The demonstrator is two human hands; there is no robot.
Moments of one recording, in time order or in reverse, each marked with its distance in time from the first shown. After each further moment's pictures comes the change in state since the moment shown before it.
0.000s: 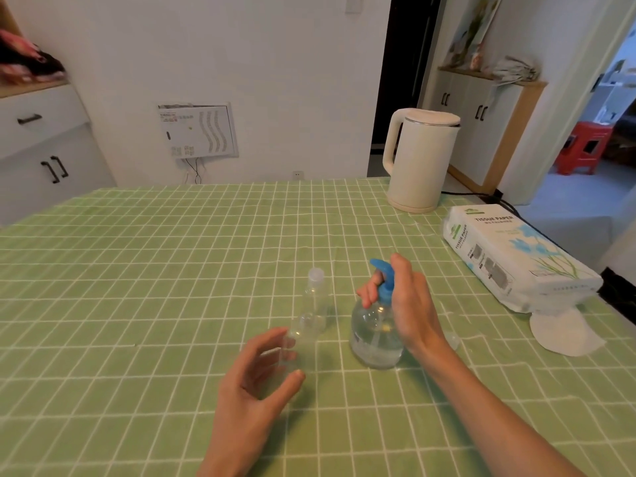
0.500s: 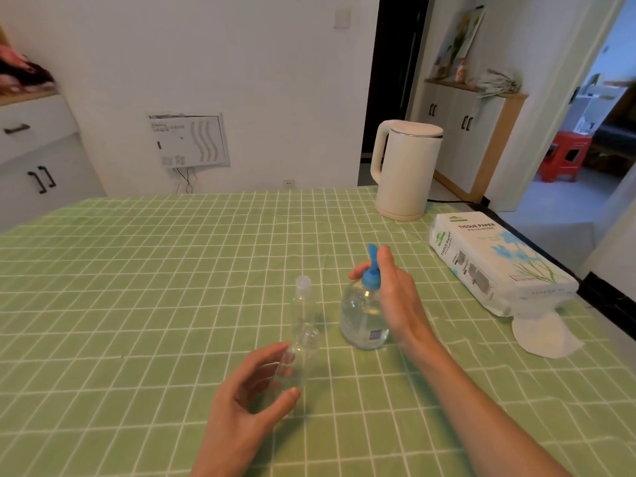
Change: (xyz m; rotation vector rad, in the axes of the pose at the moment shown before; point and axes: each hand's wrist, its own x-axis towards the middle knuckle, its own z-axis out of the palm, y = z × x) left_hand -0.001 -0.002 0.002 -0.002 -0.105 0.010; right_hand 0.009 -0.009 -0.009 -0.221 0.093 0.151
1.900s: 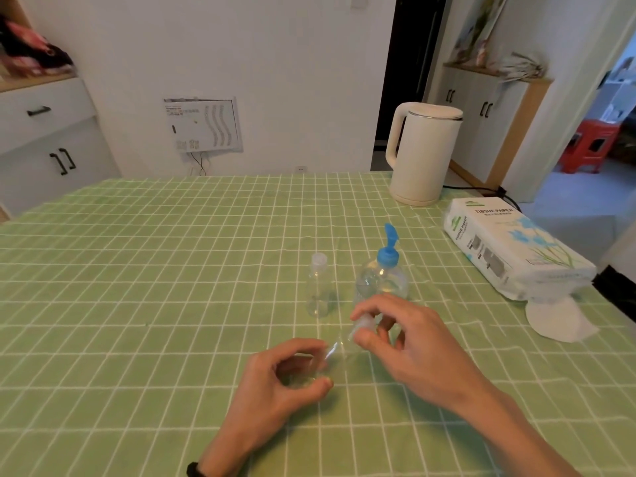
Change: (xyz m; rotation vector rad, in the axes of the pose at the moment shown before) left_hand -0.005 0.008 0.005 0.195 -0.134 -0.117; right_hand -0.084 0.002 -0.024 -0.403 -0.315 -0.411
